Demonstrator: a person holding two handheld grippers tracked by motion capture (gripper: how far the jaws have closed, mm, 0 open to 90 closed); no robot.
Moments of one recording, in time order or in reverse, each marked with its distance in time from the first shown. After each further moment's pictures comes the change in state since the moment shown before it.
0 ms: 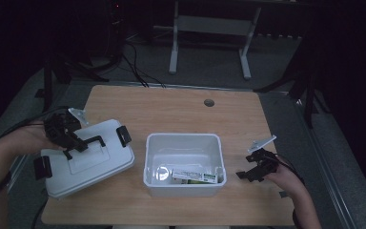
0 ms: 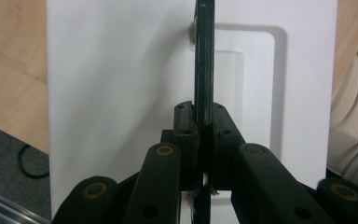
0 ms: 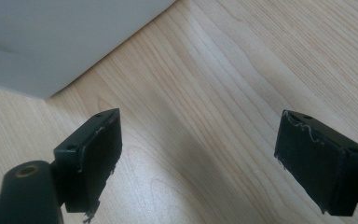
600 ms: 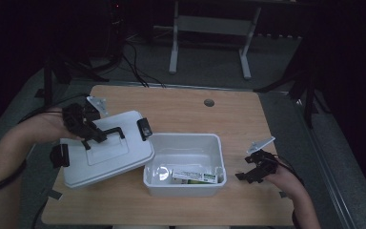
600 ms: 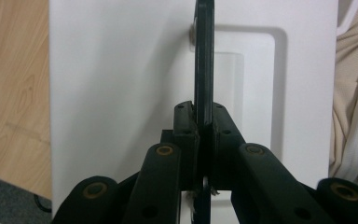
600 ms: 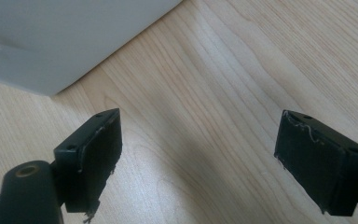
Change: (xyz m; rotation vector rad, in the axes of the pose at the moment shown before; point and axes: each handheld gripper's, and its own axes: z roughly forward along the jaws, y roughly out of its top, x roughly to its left) left arm -0.027 0.062 -0.019 -0.046 -0.012 0.117; right arm 0.004 0.000 0.002 0.004 0.003 -0.017
